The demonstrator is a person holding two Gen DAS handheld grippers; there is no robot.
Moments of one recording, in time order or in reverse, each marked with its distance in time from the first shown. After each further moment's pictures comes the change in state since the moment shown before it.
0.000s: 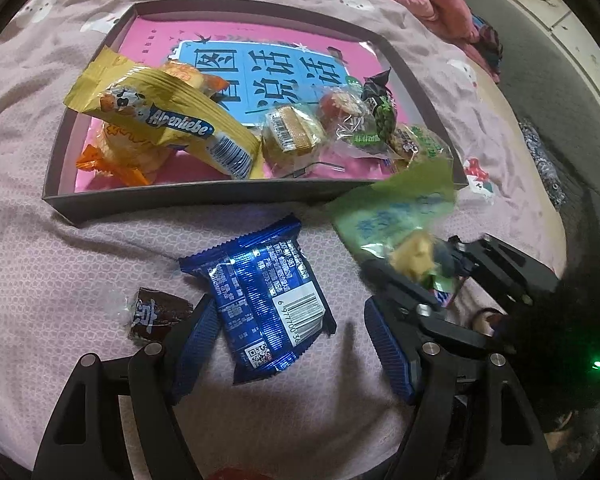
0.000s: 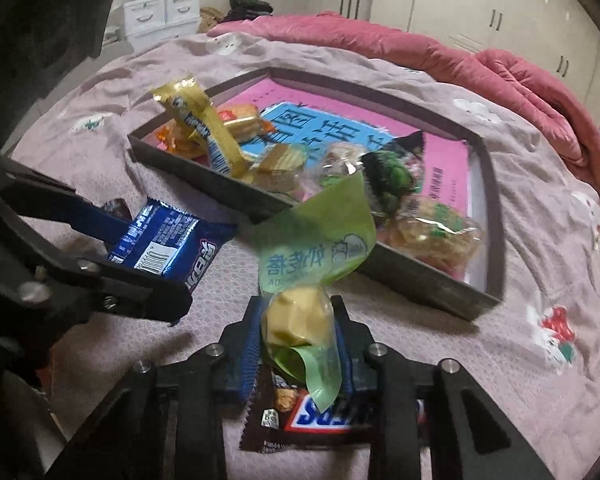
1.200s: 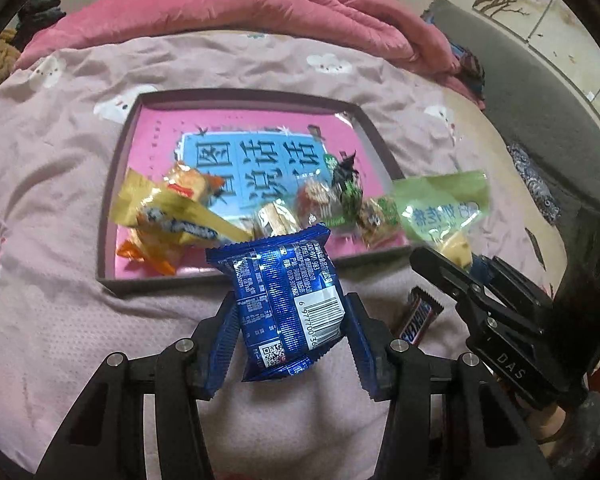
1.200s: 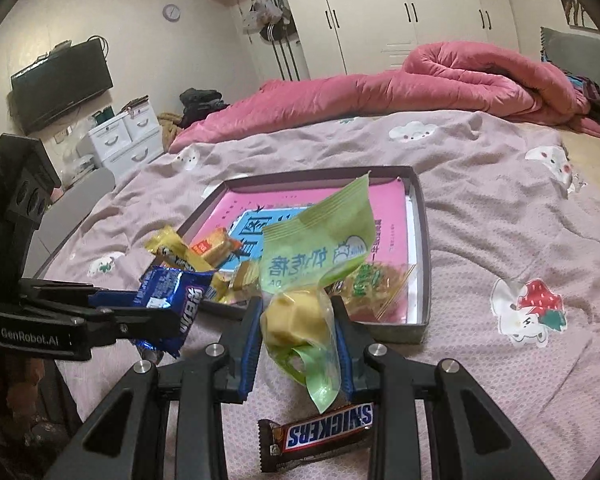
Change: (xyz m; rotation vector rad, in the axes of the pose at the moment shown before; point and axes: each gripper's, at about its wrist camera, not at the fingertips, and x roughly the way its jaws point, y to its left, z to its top) left arm -0.060 -0.016 0.015 0.059 -0.193 0.024; right arm -0.053 -0.058 0.013 0.347 -0.241 0.091
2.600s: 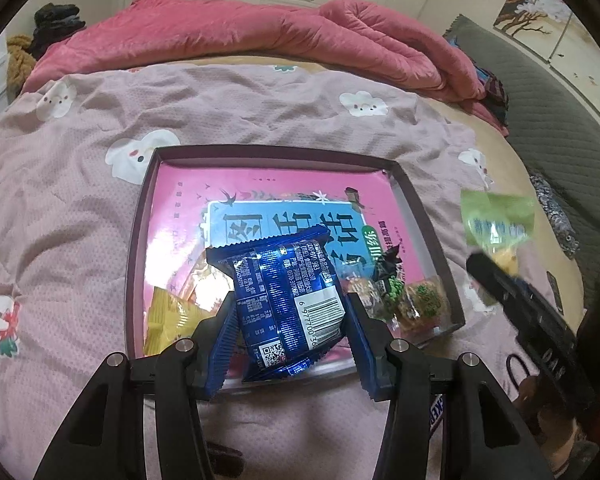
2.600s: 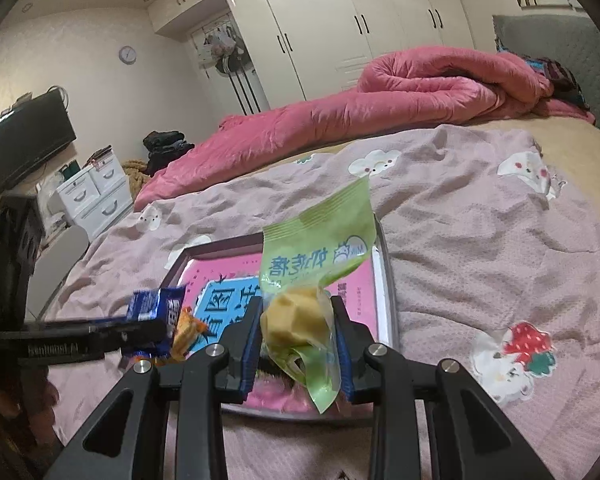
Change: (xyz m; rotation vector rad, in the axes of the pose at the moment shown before) left arm 0.018 0.018 0.066 -0.030 -0.056 0.072; right arm 0.022 -0.030 0.056 0.160 -0.090 -0.074
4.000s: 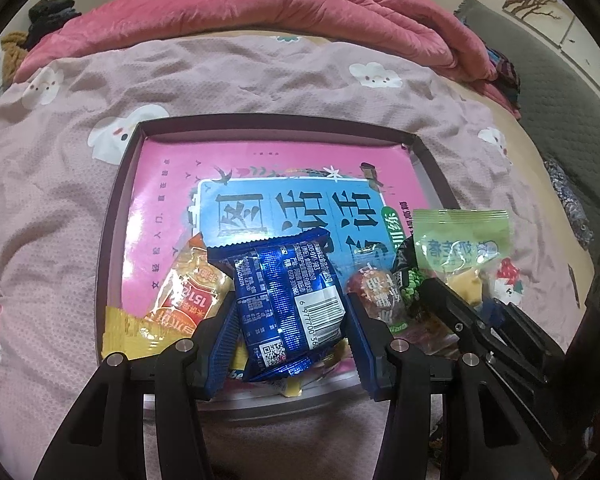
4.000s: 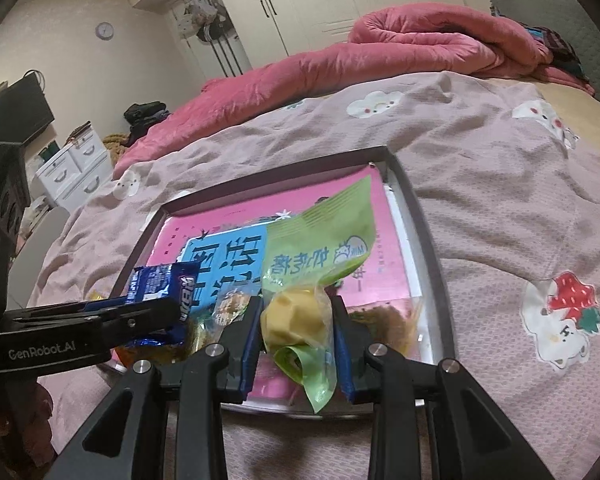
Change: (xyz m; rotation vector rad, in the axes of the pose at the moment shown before) left arm 0.042 -0.001 0.001 0.007 0.065 0.034; right arm 0.050 0.011 -0.038 0.016 0.131 -0.031
